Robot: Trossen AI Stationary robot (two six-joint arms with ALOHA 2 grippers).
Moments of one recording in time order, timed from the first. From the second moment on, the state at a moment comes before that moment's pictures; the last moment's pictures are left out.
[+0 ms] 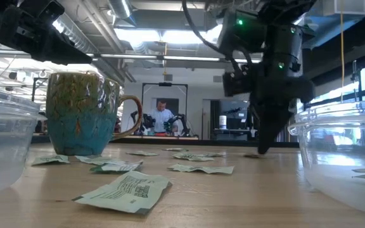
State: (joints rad) left arm -0.21 0.45 0.23 -0.09 -0.40 0.04; right arm 0.11 1.79 1.04 -0.58 0.04 0.30
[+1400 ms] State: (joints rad) left arm -0.21 0.45 0.23 -0.09 -0.40 0.04; right arm 0.70 1.78 1.28 -0.67 0.06 0.83
